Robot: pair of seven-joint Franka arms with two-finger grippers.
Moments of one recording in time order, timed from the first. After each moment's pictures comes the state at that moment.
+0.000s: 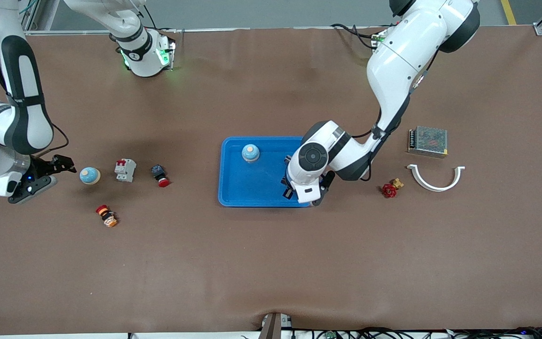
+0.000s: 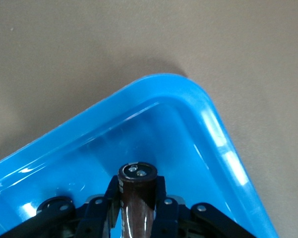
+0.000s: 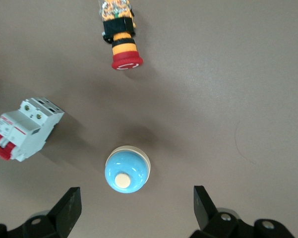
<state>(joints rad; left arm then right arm) -0.39 0.86 -0.36 -1.46 0.16 2.25 -1.78 0.11 0.35 -0.41 -2.00 0.16 2.21 -0.95</state>
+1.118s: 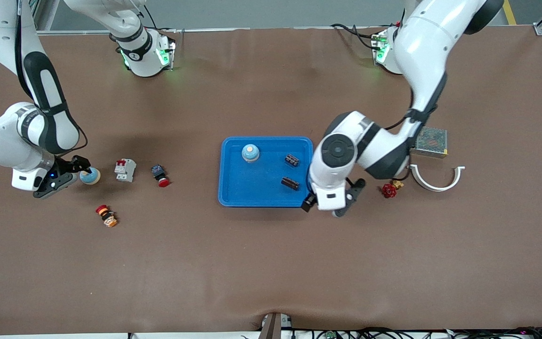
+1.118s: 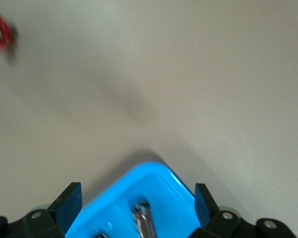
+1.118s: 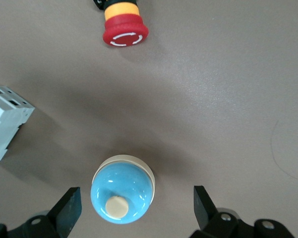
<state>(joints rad) -0.27 0.67 -0.35 -1.40 0.25 2.04 -1.47 0.11 0.40 -0.40 -2.17 0.24 2.49 -1.02</state>
